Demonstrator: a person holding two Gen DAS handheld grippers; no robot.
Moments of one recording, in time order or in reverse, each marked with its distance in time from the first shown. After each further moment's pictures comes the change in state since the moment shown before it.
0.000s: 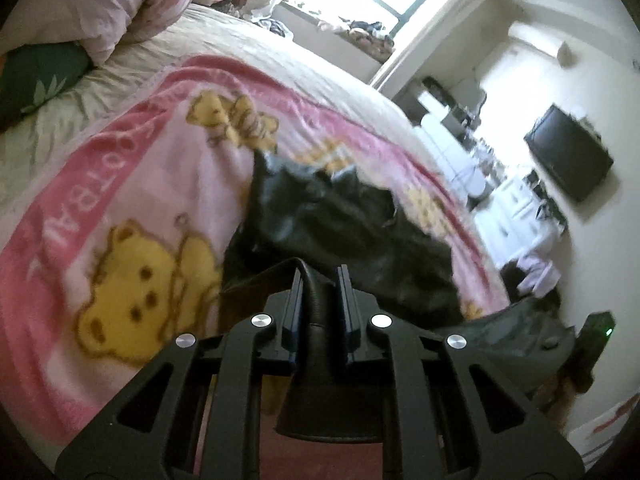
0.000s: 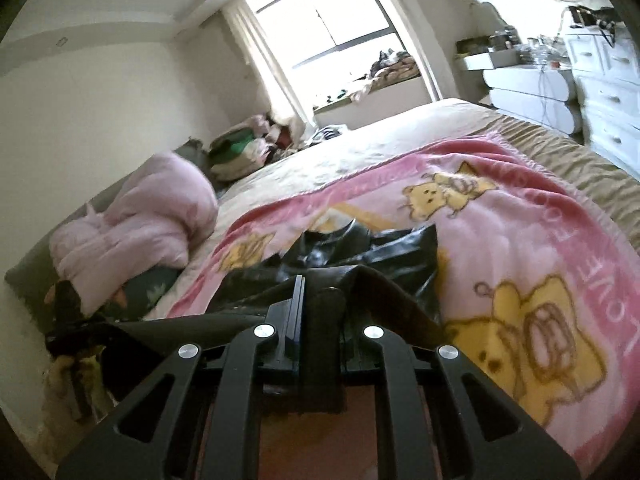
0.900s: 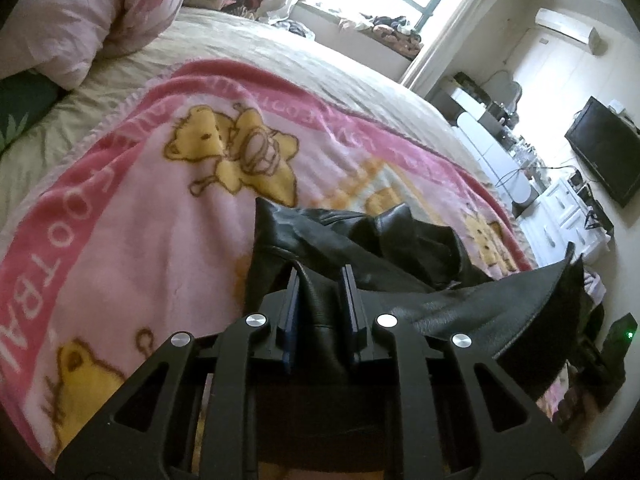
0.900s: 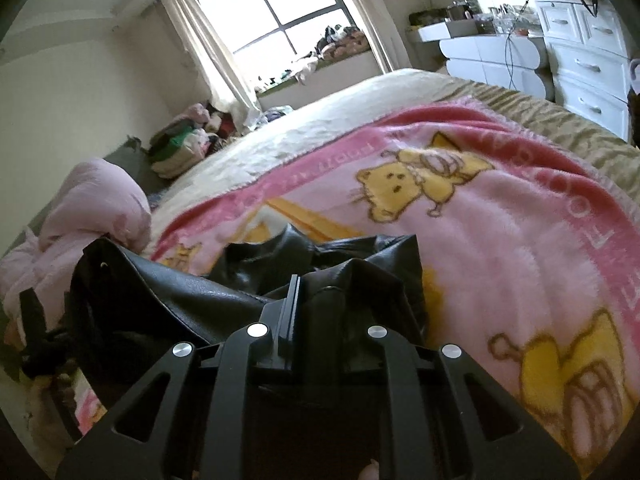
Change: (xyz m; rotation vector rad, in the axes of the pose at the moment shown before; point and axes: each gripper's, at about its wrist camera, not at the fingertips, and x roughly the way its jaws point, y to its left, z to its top) left arm 0.137 0.015 0.071 0.038 0.013 0.145; right arm 0.156 -0.060 0.025 0.076 0.086 -0.179
